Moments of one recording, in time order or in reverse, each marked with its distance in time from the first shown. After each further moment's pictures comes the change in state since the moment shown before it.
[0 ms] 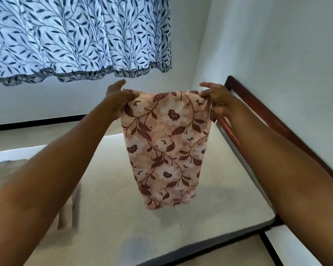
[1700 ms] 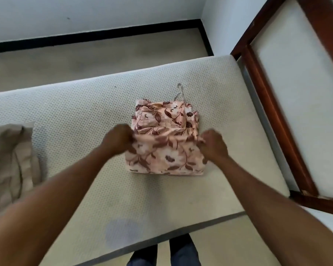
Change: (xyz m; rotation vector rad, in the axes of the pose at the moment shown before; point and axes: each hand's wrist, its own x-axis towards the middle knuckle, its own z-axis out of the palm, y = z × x) left_hand 0.140 -0.384 0.010 1.276 -0.553 -0.024; right_hand 0.146 0.400 -0.015 -1.197 -0.139 0.074
